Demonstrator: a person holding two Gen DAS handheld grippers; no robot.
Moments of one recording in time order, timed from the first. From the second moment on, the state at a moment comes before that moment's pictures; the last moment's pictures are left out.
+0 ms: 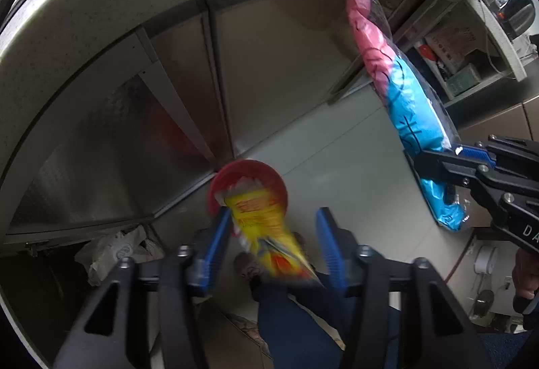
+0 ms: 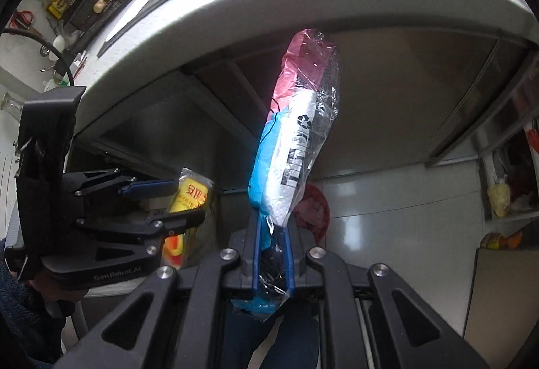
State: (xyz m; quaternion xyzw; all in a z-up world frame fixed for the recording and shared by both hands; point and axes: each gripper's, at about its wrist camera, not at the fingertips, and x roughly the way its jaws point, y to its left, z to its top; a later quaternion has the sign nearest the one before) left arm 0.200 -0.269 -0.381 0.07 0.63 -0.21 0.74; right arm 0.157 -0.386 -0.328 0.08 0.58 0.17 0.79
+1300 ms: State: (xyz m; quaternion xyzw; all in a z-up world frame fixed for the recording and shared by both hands) left arm 0.167 -0.169 -0.385 0.01 0.61 -0.08 0.79; right arm 0.181 -0.328 -0.435 0.01 0.66 0.25 0.71
